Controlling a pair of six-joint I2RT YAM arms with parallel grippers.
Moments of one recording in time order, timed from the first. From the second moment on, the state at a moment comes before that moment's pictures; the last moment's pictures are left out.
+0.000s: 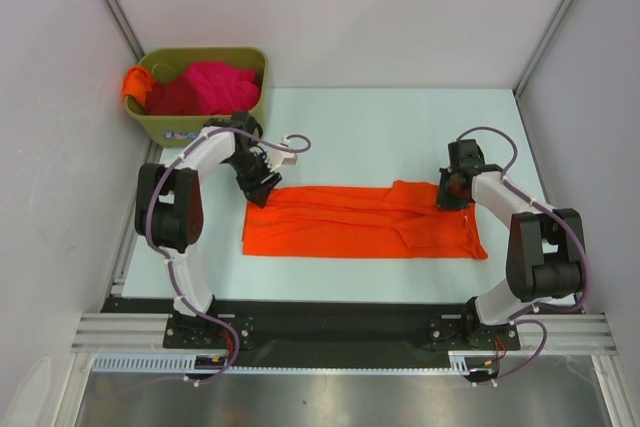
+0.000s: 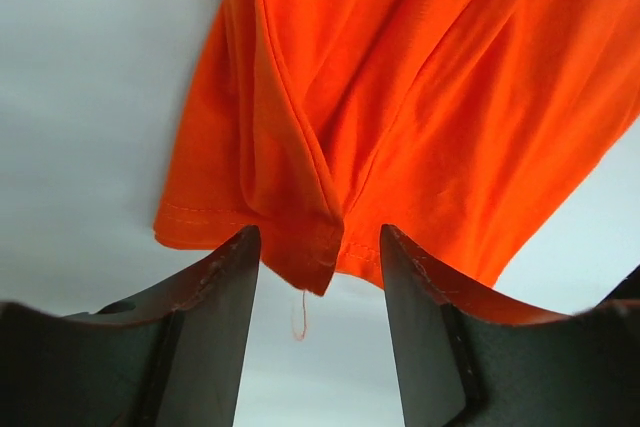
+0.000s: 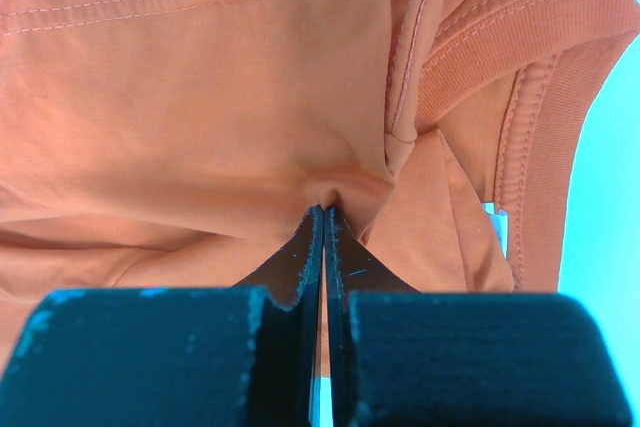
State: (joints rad) left arm -0.19 1.93 1.48 -1.04 0.40 0.89; right arm 0.10 1.54 0.93 -0.50 0.04 0.30
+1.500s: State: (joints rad) left arm -0.20 1.81 1.23 -0.54 0.11 0.86; right arm 0.04 1.60 1.04 -0.51 0.04 0.30
